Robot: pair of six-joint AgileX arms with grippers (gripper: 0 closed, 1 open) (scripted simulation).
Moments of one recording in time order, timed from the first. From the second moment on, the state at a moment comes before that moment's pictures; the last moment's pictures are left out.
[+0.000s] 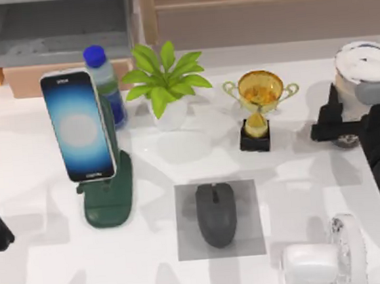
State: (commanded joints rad) left arm 0.00 0.00 0.00 0.00 0.00 0.00; right arm 0.35 2.01 0.42 1.48 0.38 0.04
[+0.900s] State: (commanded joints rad) left arm 0.00 0.00 0.00 0.00 0.00 0.00; right arm 0.15 1.86 0.66 1.37 0.30 0.03
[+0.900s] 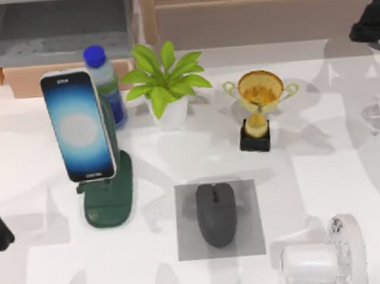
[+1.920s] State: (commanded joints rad) left arm 0.00 0.00 0.00 0.00 0.00 0.00; right arm -0.22 1.94 1.34 0.58 -0.14 -0.01
